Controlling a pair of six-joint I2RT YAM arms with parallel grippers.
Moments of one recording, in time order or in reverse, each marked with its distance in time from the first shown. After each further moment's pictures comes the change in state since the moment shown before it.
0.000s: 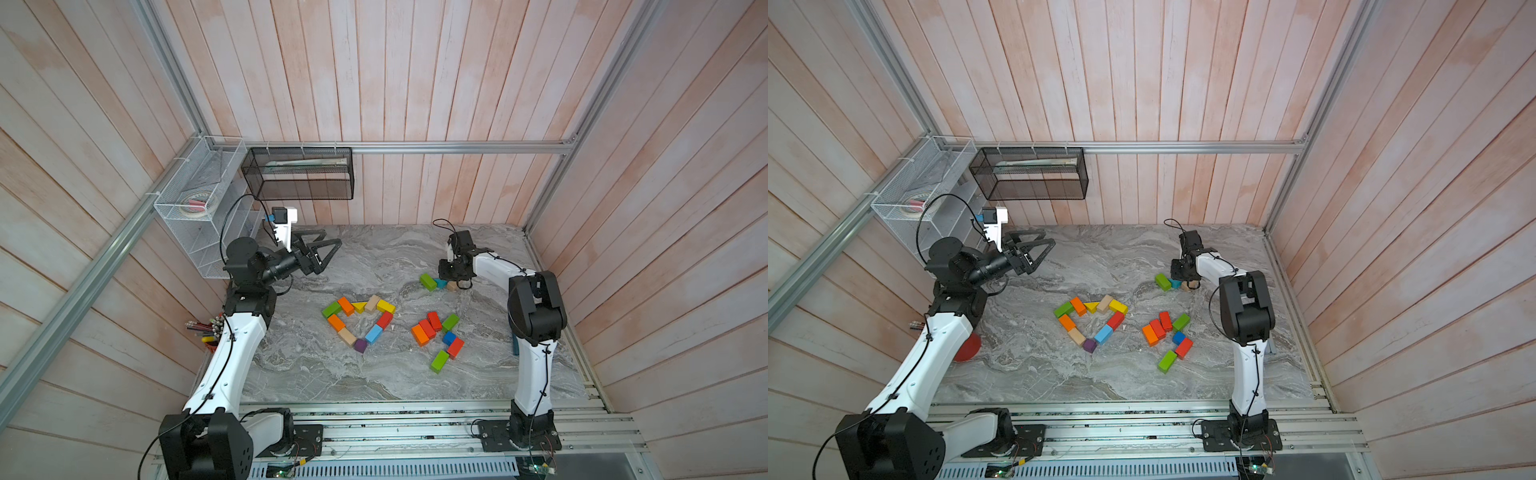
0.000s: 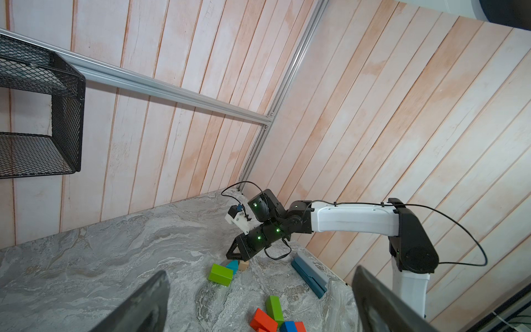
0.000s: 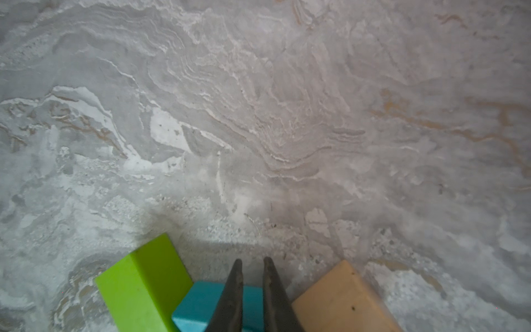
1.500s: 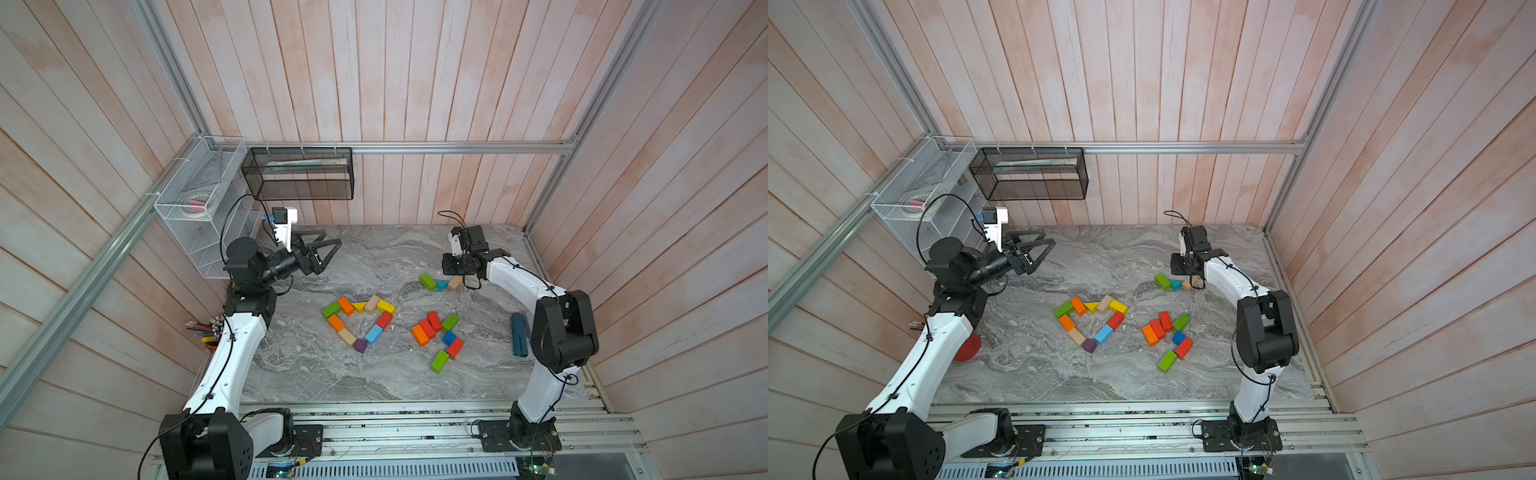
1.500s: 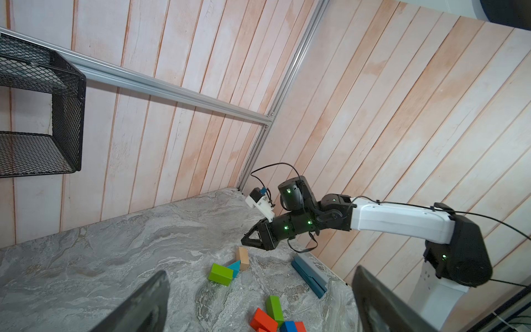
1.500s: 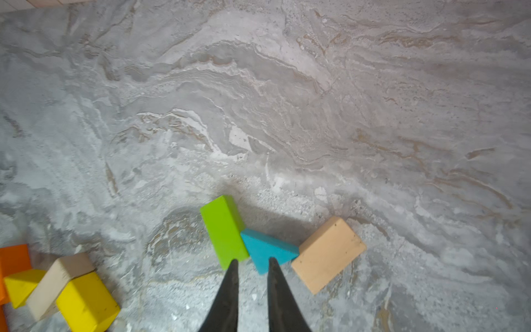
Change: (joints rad) left arm 0.000 0.002 0.000 -0.001 -0.001 0.001; right arm 0.049 -0.340 -0.205 0.054 -0.011 -0.043
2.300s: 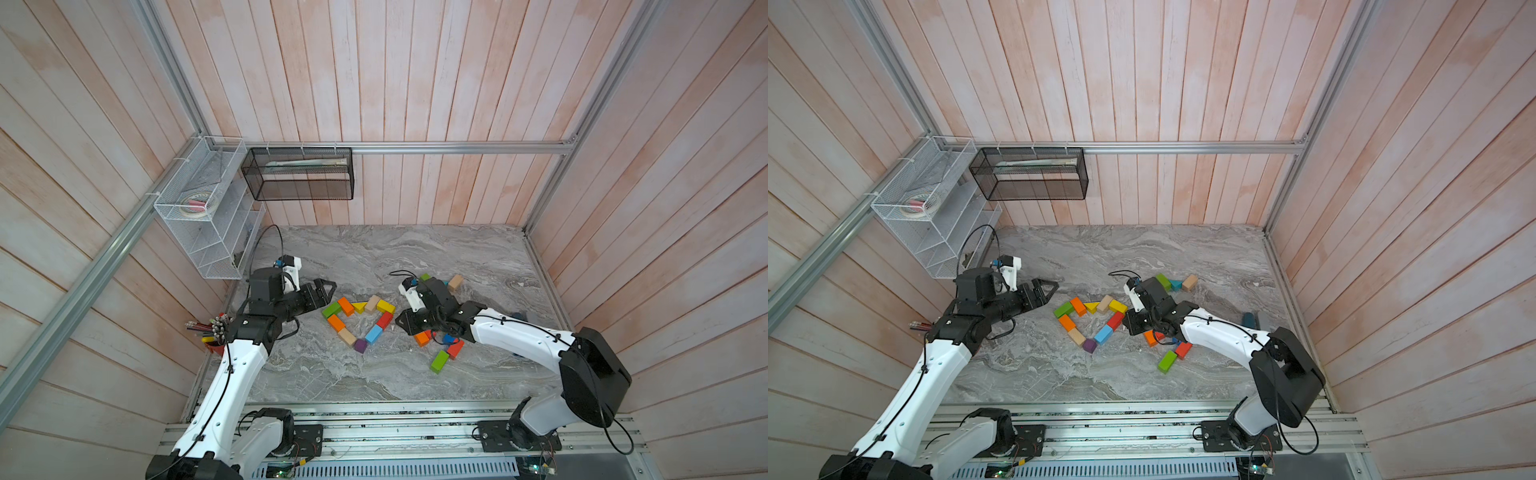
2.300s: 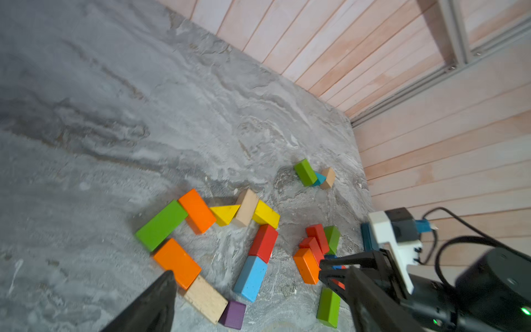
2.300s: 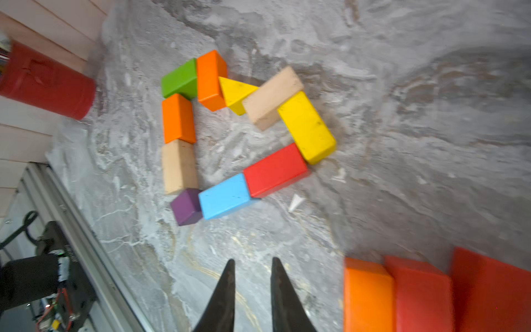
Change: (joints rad) left arm -0.090 -0.192 -0.177 -0.803 -0.551 0.029; right arm 0.510 -0.264 -0.405 0.224 -0.132 0.188
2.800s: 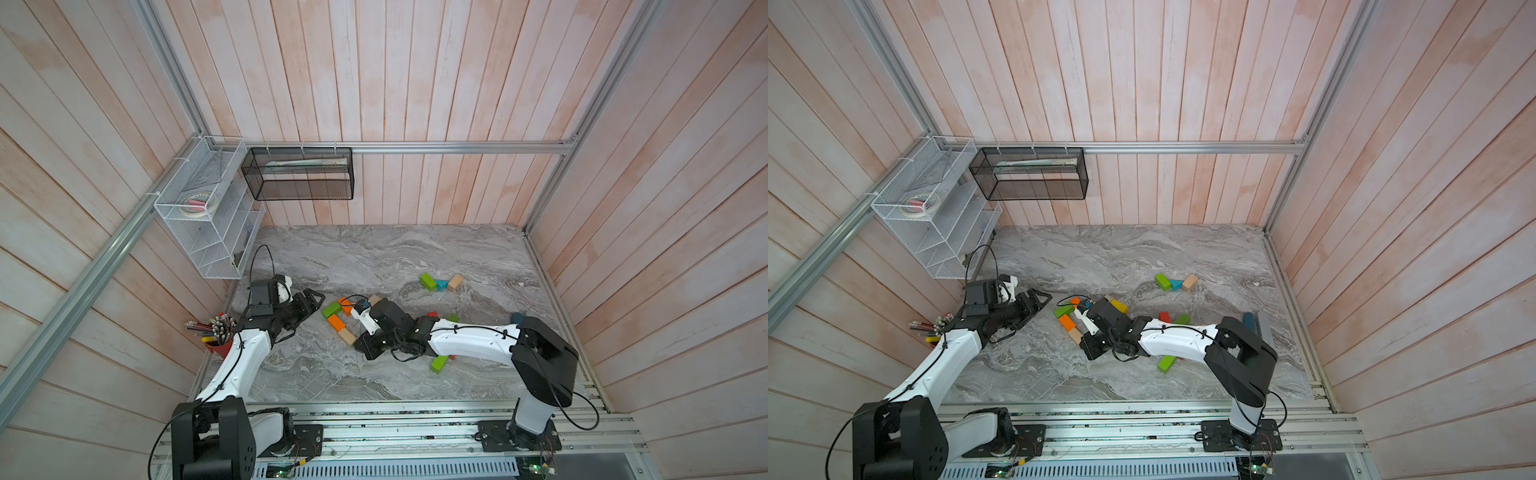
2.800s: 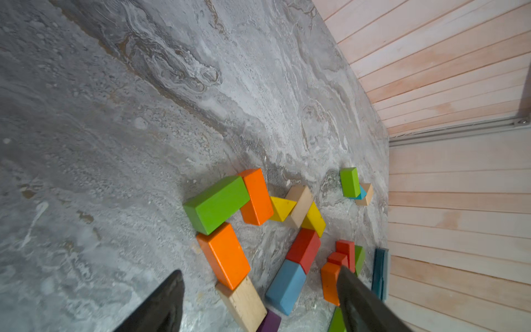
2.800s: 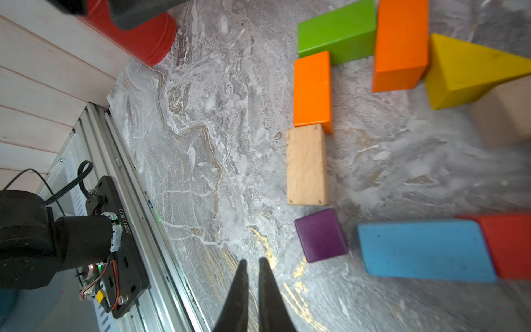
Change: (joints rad) left arm 0.157 0.222 -0.140 0.240 0.108 -0.090; right arm 0.259 0.266 0.171 0.106 -0.014 0.037
